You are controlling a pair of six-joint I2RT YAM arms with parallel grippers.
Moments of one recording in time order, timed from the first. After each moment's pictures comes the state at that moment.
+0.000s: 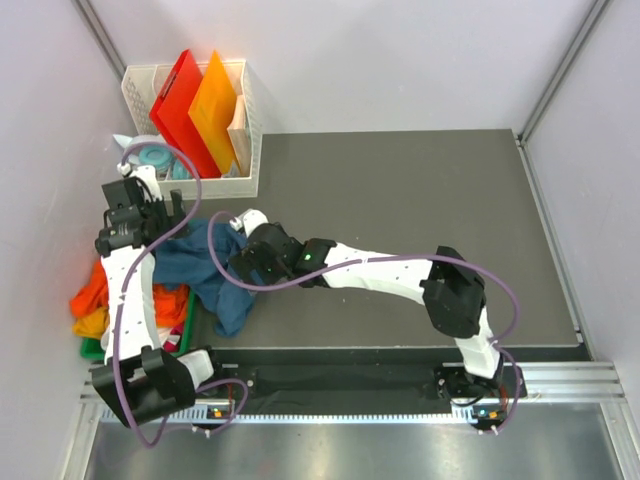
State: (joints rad) left arm 0.33 1.16 1.14 -0.69 0.02 0.11; right arm 1.18 2.01 1.66 -0.35 0.22 0.30
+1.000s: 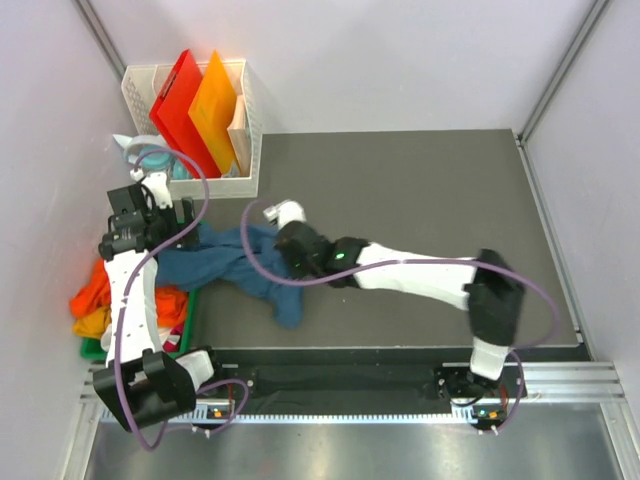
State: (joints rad) left arm 0.33 1.12 1.09 -0.73 0.16 0.14; right arm 1.16 1.83 1.47 -0.36 0.33 0.37
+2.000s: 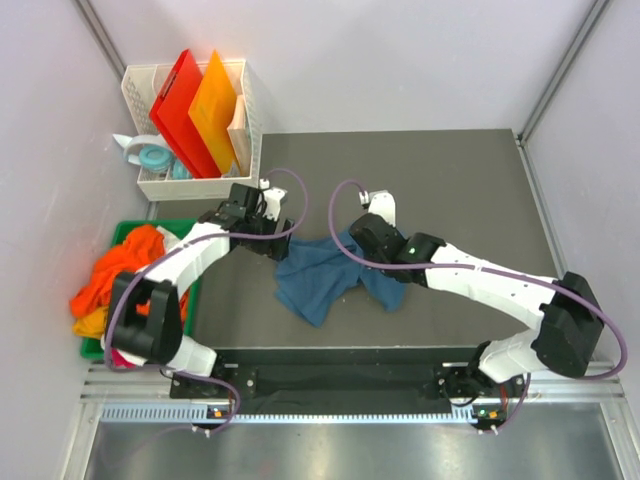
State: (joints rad) left arm -0.30 1.44 1.00 -0.51 0.21 0.07; right arm 0.93 1.40 1.07 -0.55 0.56 0.54
